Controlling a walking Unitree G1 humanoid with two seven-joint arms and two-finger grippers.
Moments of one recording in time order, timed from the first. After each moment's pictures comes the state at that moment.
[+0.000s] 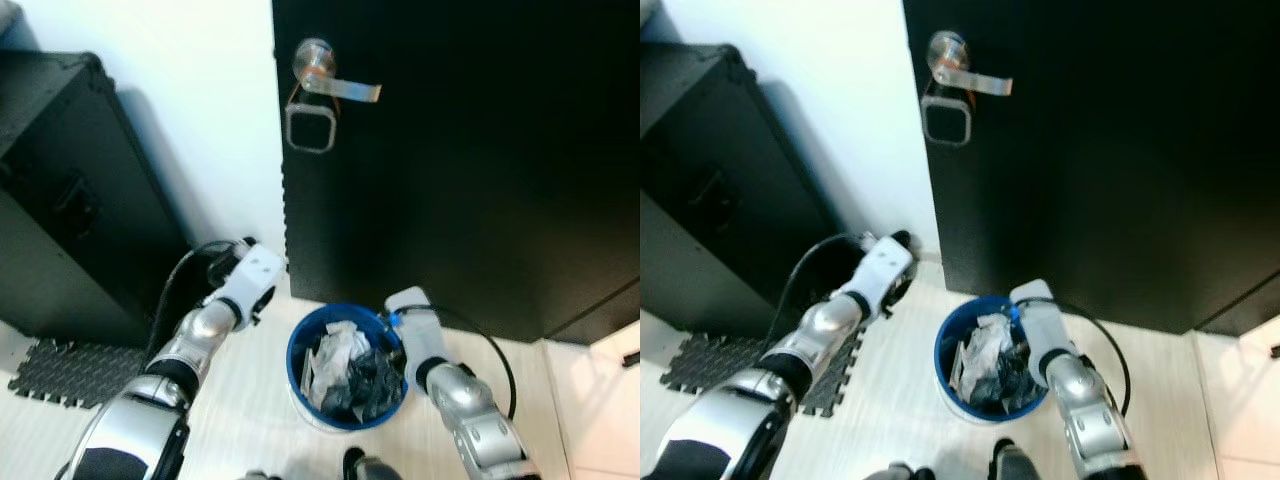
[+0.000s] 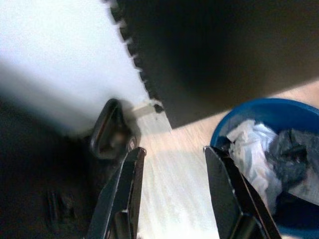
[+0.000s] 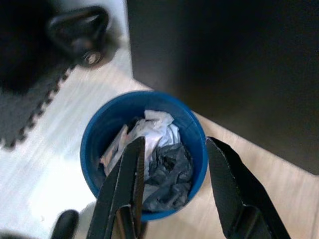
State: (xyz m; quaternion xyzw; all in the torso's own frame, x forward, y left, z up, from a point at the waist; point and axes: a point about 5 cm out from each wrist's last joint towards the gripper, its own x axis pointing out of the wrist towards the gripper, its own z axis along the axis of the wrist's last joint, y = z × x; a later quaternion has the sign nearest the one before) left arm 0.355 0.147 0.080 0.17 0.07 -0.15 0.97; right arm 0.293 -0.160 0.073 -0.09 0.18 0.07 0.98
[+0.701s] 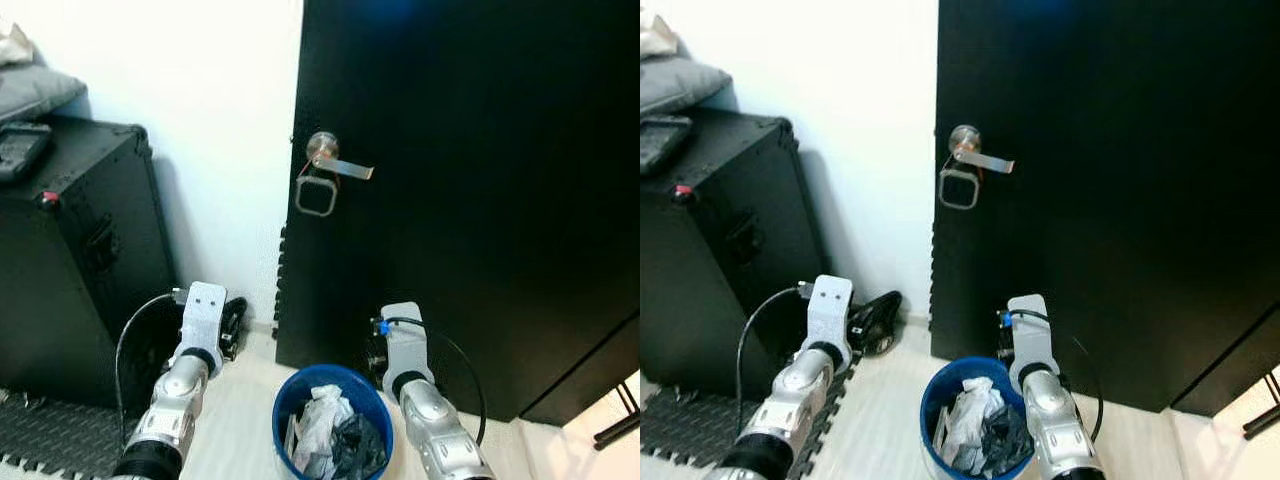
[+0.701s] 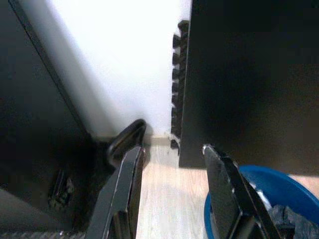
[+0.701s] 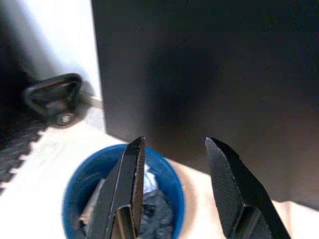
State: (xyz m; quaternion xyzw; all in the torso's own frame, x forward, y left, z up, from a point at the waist) left arm 0.311 0.163 0.052 0.07 0.09 -0.02 0.99; right arm 0.292 -0.140 0.041 -0.08 0.17 0.03 0.98
